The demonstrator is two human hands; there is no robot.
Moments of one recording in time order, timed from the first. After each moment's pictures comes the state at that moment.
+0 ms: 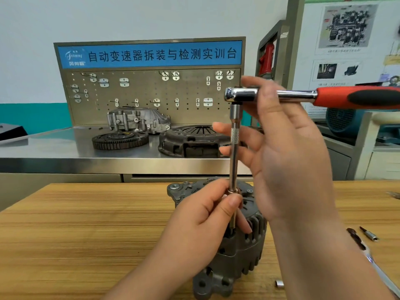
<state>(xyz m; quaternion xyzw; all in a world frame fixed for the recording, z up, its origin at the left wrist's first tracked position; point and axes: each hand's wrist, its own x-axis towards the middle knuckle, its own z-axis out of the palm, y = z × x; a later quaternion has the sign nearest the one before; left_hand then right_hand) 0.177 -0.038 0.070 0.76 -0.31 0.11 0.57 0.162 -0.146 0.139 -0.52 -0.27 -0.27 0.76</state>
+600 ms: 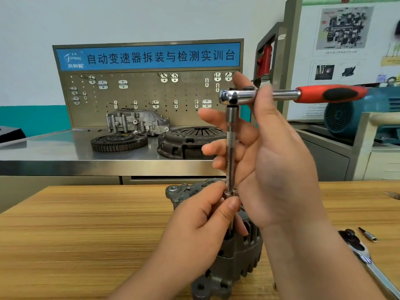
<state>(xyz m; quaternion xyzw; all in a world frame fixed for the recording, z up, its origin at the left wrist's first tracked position) 0.177 -0.040 0.067 0.77 -0.31 0.15 0.54 0.161 -0.142 0.140 -0.49 -0.31 -0.15 0.80</state>
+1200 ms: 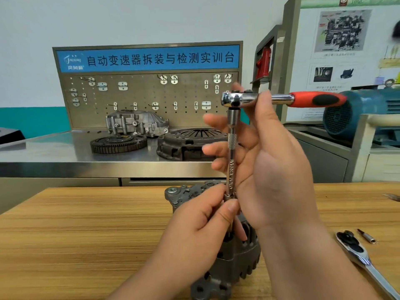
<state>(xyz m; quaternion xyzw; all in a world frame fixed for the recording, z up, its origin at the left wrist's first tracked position) 0.178 -0.040 0.066 0.76 -0.32 0.15 0.54 0.163 -0.140 0.136 -0.48 -0.28 -0.17 0.82</state>
